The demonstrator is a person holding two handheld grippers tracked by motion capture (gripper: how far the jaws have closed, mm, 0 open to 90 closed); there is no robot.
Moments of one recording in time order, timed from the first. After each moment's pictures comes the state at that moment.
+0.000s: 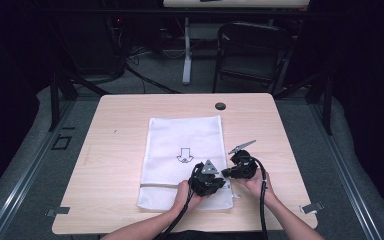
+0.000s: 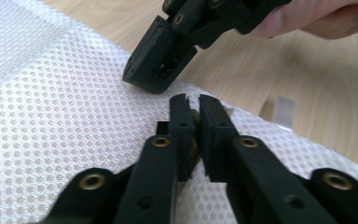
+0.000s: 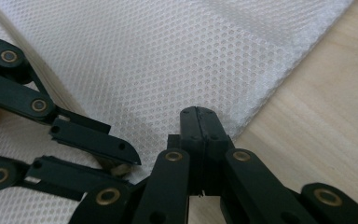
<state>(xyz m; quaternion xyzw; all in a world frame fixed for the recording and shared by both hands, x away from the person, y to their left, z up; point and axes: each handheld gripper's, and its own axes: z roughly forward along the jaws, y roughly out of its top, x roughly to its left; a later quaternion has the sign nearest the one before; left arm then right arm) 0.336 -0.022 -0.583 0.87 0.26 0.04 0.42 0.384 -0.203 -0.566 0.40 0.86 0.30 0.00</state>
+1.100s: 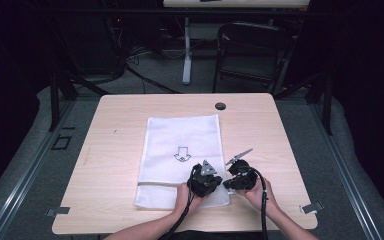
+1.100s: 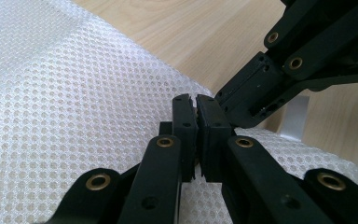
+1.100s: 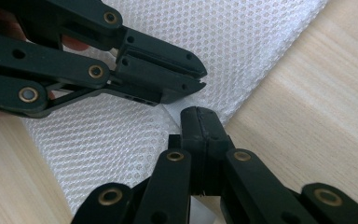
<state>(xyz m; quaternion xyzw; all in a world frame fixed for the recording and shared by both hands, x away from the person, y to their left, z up) 0.334 -0.018 -0.584 0.85 0.31 0.07 0.42 0.348 -0.191 -0.557 0.40 0.88 0.24 0.01</state>
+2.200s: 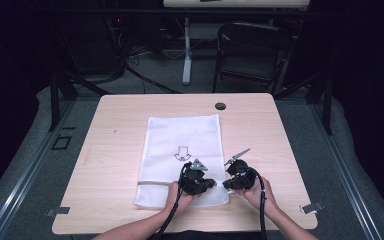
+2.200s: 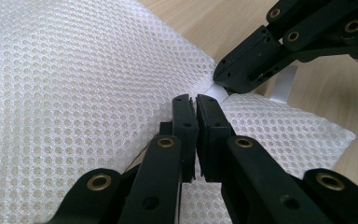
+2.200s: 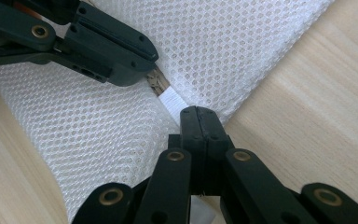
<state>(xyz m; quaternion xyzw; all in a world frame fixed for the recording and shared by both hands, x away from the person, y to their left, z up) 0.340 0.009 -0.579 0.85 0.33 -0.01 0.40 0.348 -0.187 -0.555 0.40 0.89 0.23 0.01</state>
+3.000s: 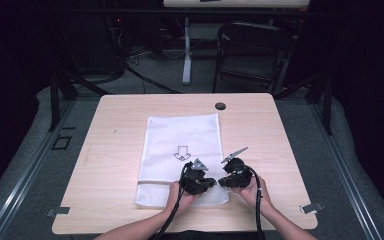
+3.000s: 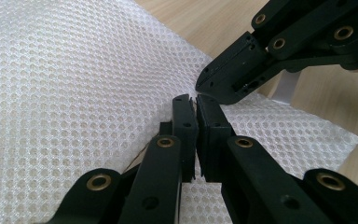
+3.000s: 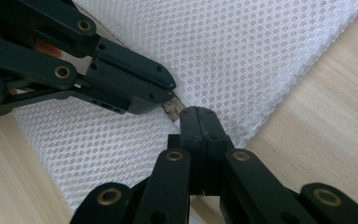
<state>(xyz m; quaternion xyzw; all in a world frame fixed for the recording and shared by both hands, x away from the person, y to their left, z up) 0.341 0.007 -0.579 0.86 0.33 0.00 0.40 0.355 -0.179 -0.558 0.40 0.88 0.25 0.01</state>
